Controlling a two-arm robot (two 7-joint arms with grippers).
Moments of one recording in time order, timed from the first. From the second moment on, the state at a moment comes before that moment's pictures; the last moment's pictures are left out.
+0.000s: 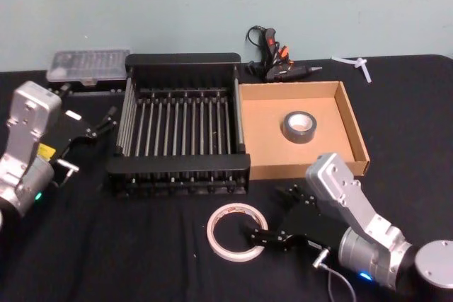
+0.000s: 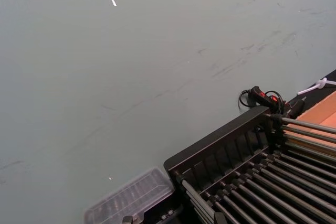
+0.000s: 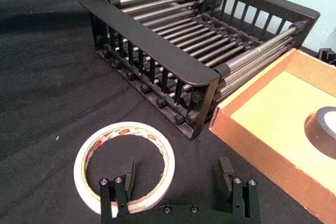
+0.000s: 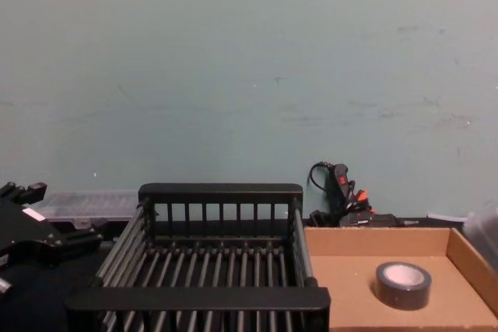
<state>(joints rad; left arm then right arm) -0.20 0.60 0.45 -1.41 -0.25 -0.12 0.03 -0.03 0.45 -0.42 -1.67 0.14 0.20 0.40</state>
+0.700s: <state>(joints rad) -0.20 0.60 0.45 -1.41 -0.25 -0.12 0.03 0.03 0.40 -0.45 -1.60 0.14 0.25 0.41</state>
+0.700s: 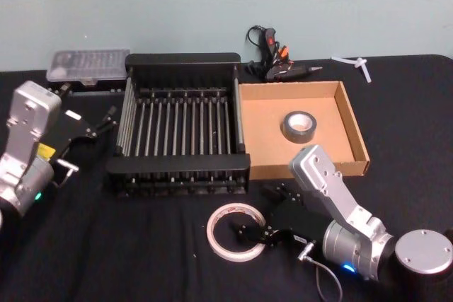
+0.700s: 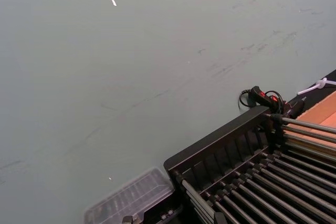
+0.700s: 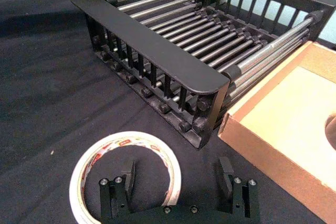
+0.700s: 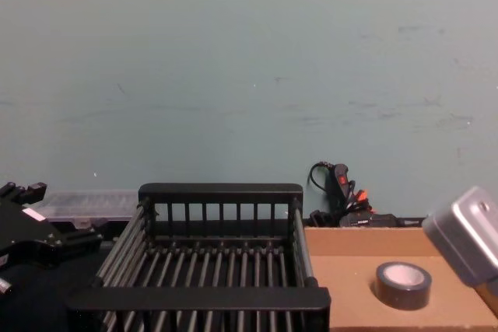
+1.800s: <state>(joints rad) -0.20 0.60 0.45 -1.41 -0.25 -0.12 0.03 0.02 0.40 -0.45 -1.60 0.14 0.27 0.40</state>
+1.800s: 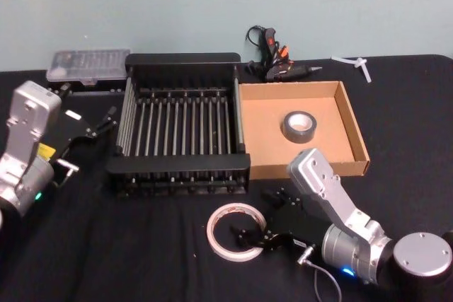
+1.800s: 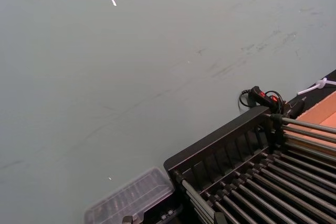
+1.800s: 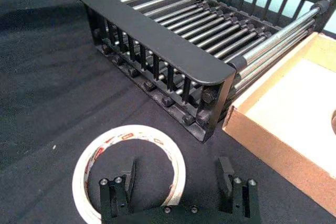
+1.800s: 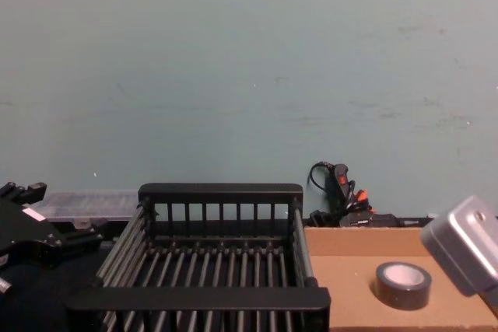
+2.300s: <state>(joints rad) -0.20 0.60 0.45 -1.41 -0.25 -0.12 0.03 0.02 0.40 -0.45 -1.60 0.14 0.27 0.40</state>
